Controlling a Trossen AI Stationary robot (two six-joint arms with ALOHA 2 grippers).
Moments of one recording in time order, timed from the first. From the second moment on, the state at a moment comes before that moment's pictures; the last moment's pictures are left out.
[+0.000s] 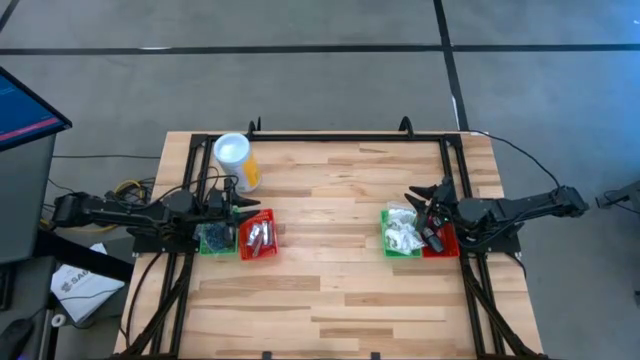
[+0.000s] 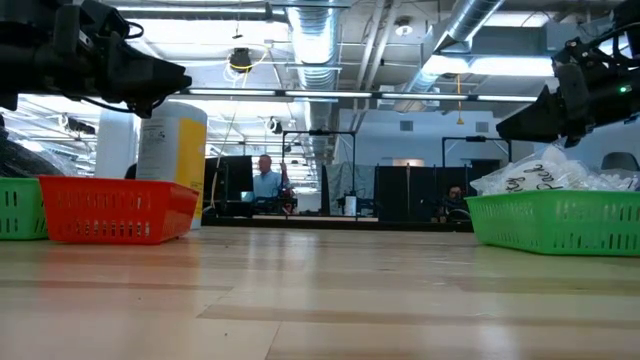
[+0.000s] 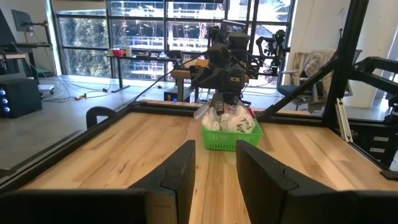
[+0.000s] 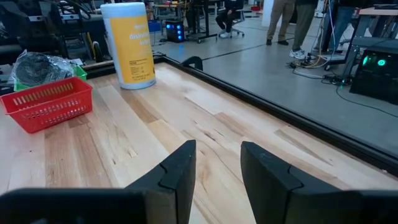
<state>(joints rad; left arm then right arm) 0.01 0.41 0.01 0.46 -0.13 -0.03 0.20 0.18 0.07 -0.13 0.79 0.21</state>
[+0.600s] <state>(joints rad) 0.01 0.33 0.01 0.47 -0.13 -0.03 0.20 0.01 0.06 -0.12 0.79 0.21</state>
